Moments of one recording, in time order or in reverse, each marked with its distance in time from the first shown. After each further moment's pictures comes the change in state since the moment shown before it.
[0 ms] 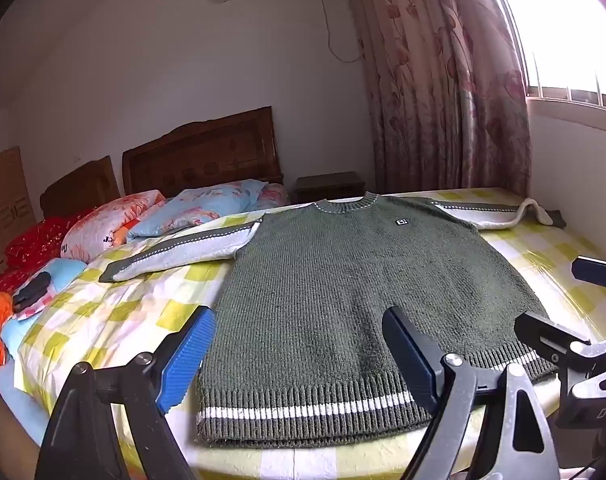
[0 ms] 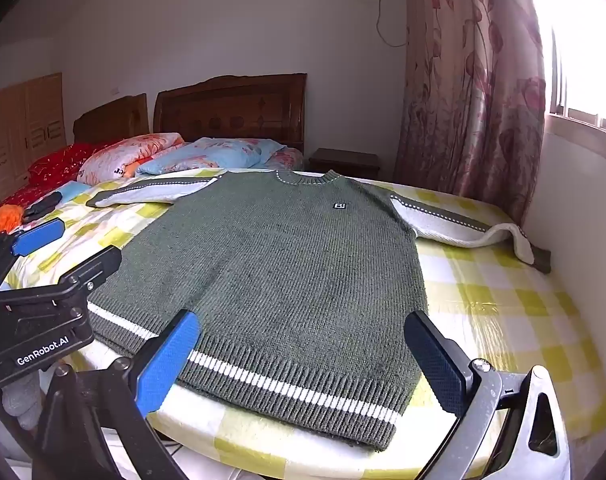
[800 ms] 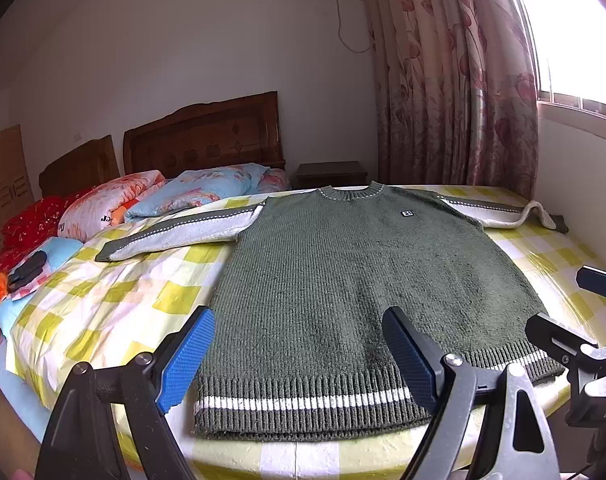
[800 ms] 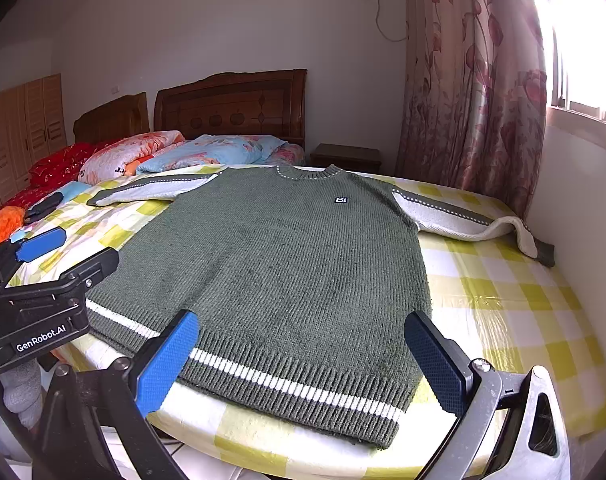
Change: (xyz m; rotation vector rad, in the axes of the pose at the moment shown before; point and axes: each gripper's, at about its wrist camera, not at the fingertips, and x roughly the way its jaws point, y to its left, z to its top) left arm 0.013 0.017 -0.004 -0.101 0.063 -0.035; right arm 0.004 0.000 -0.004 0.017 0.018 0.011
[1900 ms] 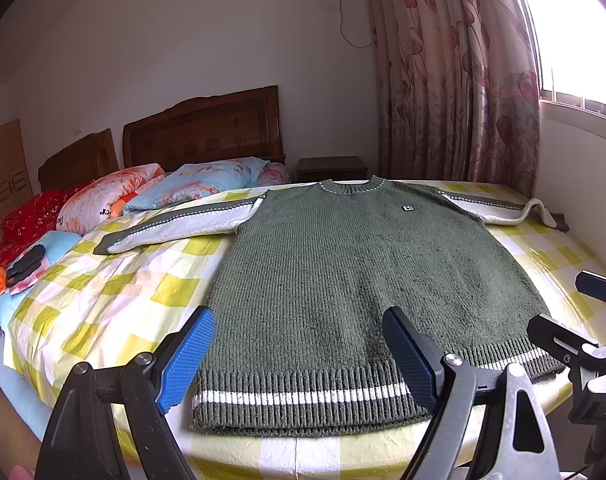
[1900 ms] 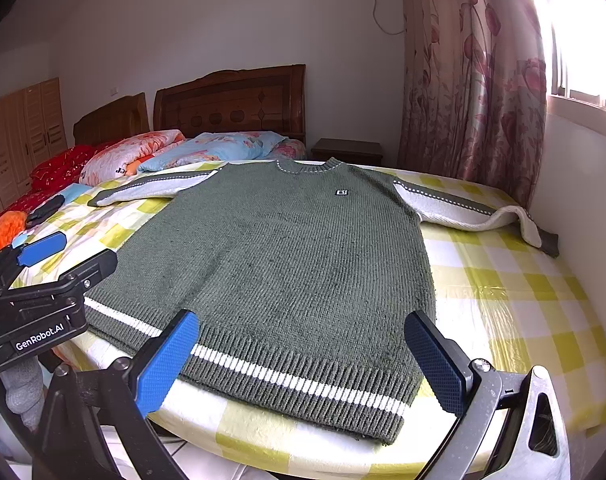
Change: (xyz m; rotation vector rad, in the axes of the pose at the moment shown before) left arm 0.004 0.003 -0.005 -0.008 0.016 -0.005; right arm 0.005 -0.004 -0.004 0.023 0.017 0.015
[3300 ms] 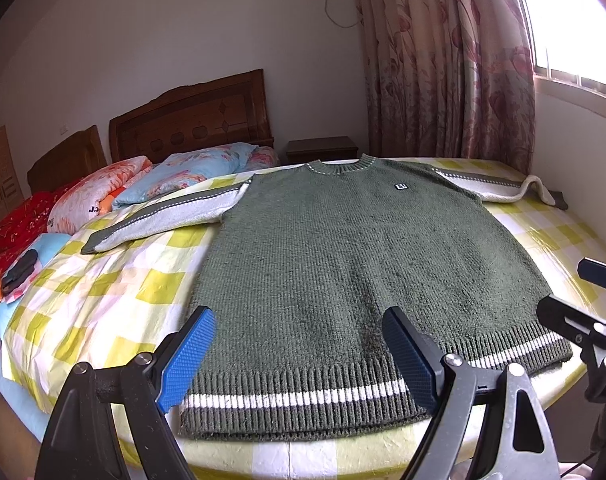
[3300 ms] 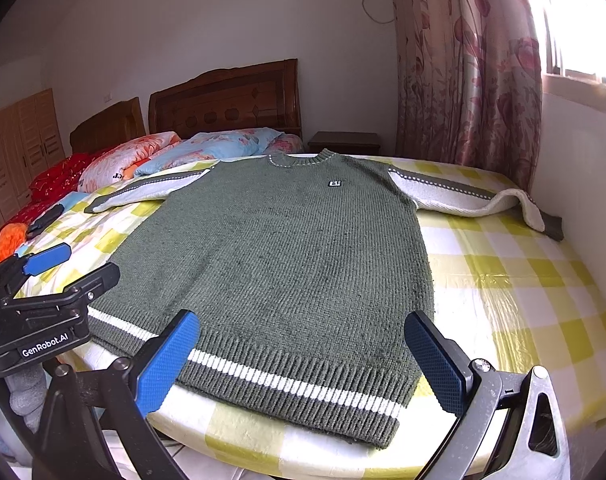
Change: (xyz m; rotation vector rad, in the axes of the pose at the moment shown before) left arm 0.028 -0.012 0.007 0.069 0.083 -0.037; right arm 0.014 -0.023 0.001 0.073 0.034 0.015
